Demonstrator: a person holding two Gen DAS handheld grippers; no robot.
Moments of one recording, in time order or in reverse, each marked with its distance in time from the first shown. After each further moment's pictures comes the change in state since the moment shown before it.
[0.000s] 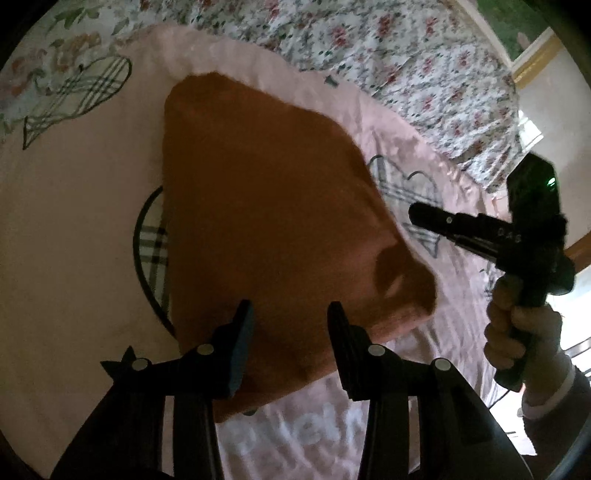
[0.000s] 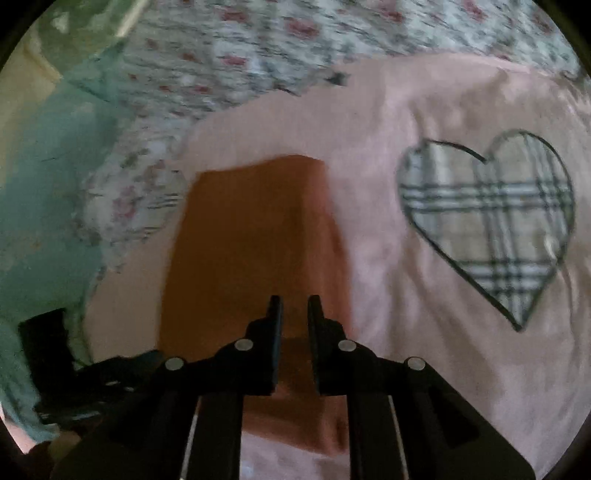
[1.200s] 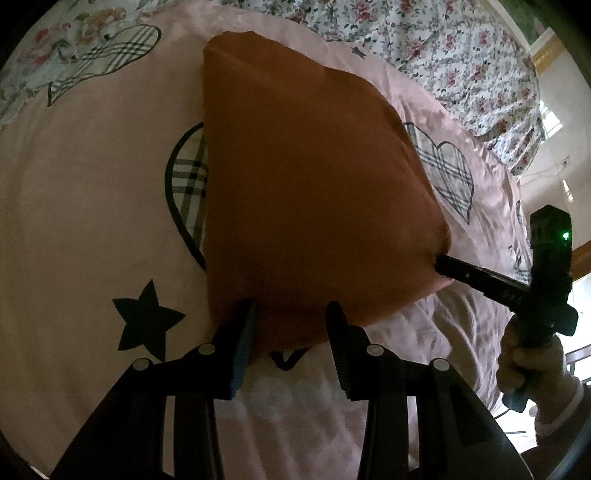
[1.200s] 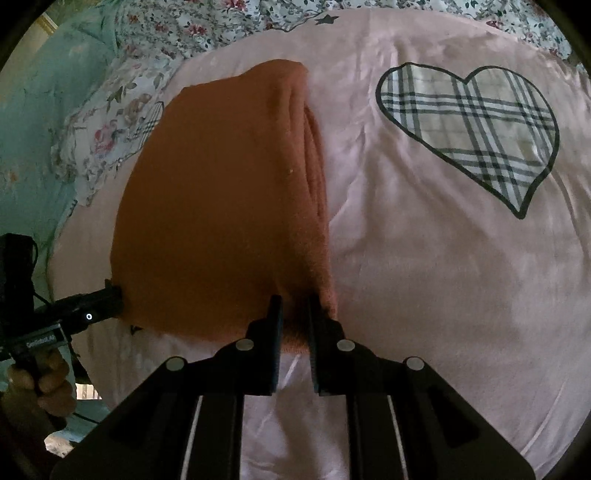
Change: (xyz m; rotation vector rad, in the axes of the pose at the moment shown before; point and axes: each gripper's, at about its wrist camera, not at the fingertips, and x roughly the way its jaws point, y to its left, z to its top) left arm 0.005 0.023 -0.037 0.008 0.052 0.083; right arm 0.014 -0.030 -0.087 -0.030 0.090 -0.141
